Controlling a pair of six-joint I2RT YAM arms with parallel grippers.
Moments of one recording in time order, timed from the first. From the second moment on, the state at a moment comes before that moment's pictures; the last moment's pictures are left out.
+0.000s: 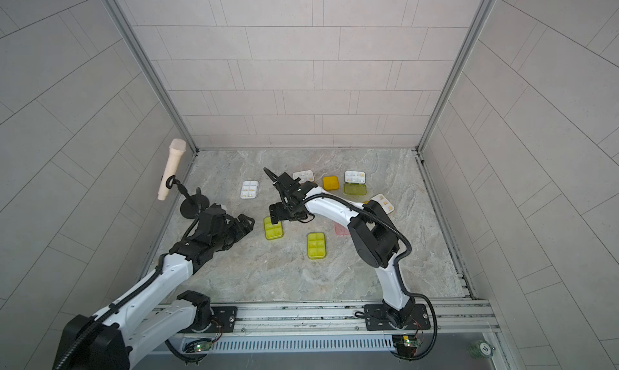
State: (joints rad) left arm -0.28 0.95 0.47 -0.29 0.08 -0.88; right arm 0.77 2.05 1.66 -0.73 -0.16 0.55
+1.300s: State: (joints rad) left arm -0.27 0.94 0.45 -0.30 0.07 -0.88; right arm 0.82 2.21 1.79 -0.87 0.02 0.48
